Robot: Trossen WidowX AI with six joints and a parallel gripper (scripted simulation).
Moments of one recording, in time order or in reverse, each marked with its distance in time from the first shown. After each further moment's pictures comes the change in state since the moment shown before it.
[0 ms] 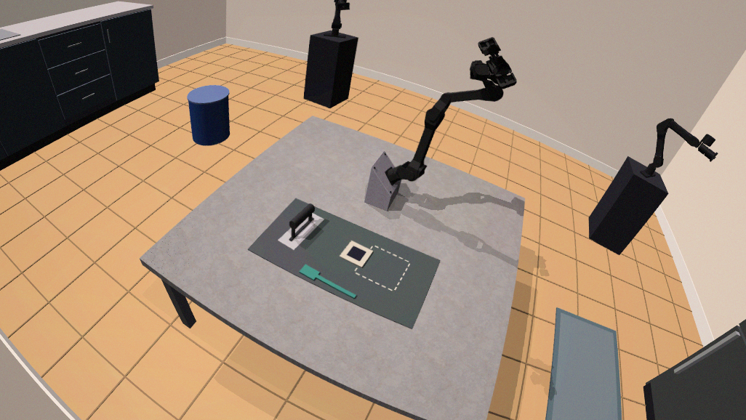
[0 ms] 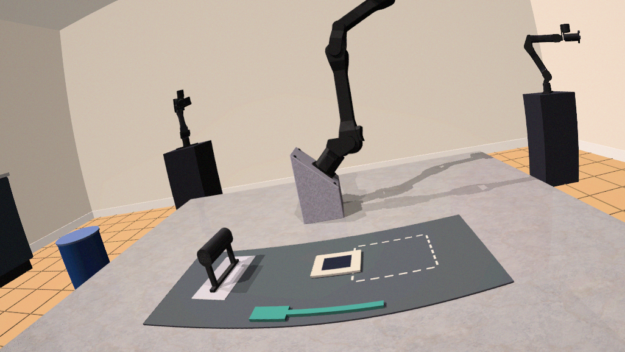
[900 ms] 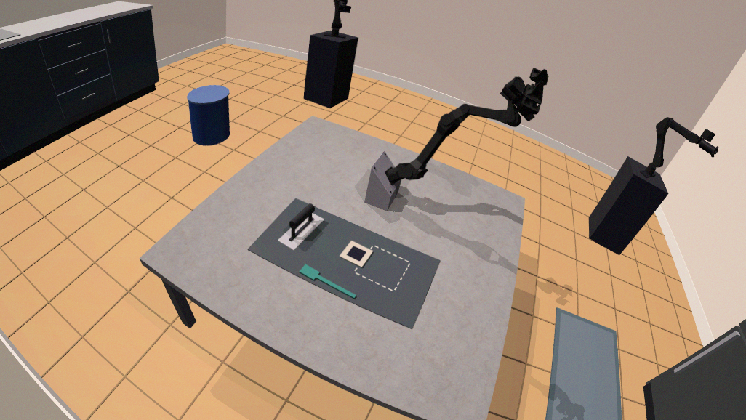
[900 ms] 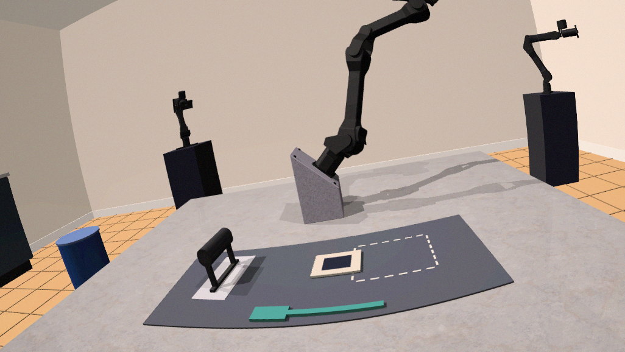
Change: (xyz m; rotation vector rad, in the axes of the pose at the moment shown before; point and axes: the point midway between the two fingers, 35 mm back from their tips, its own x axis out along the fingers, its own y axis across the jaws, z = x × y) arm -0.068 -0.104 -0.108 -0.713 0.332 0.254
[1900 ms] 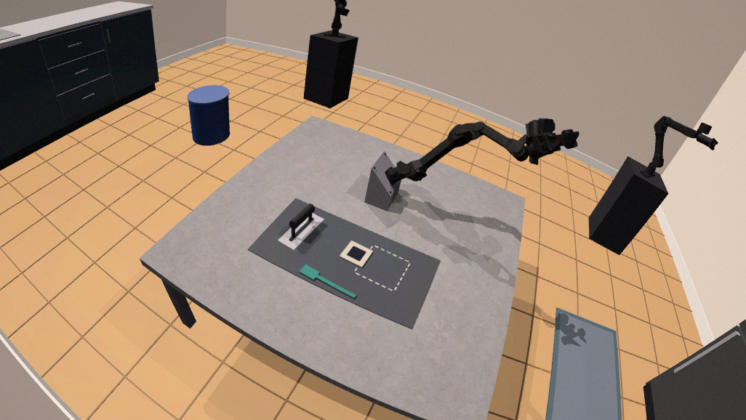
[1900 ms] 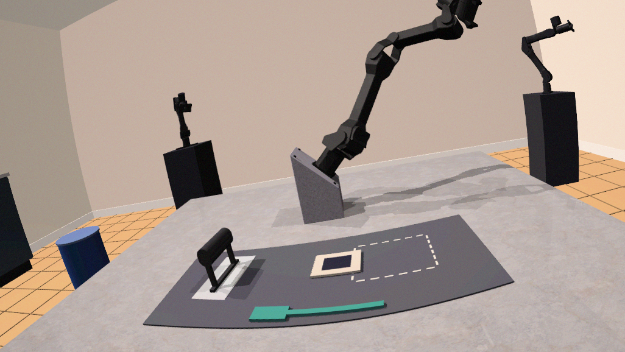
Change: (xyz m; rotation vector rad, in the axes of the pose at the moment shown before) arm -0.028 -0.138 -0.138 -0.803 0.299 0.107
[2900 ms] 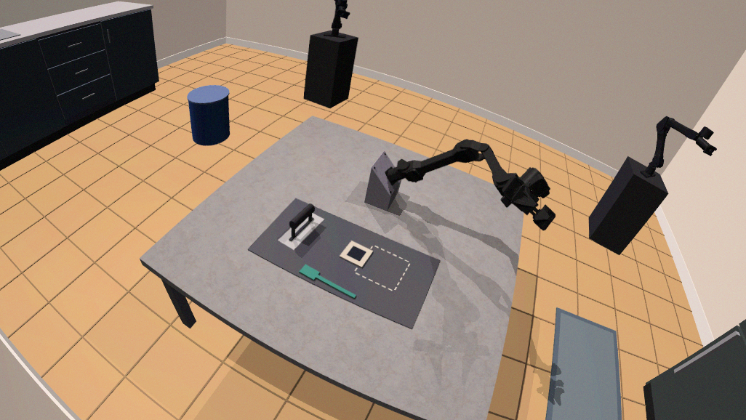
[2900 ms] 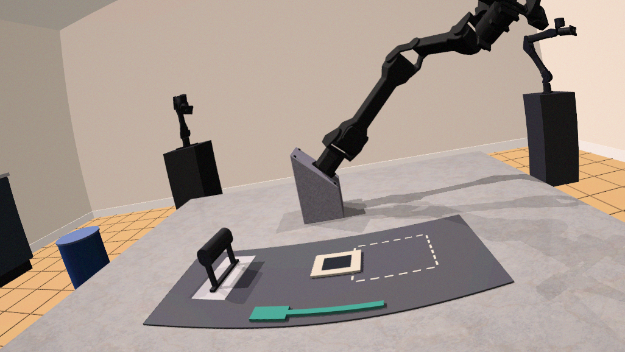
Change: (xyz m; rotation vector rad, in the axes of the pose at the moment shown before) arm 0.010 -0.216 -0.181 -0.843 0.455 -0.139
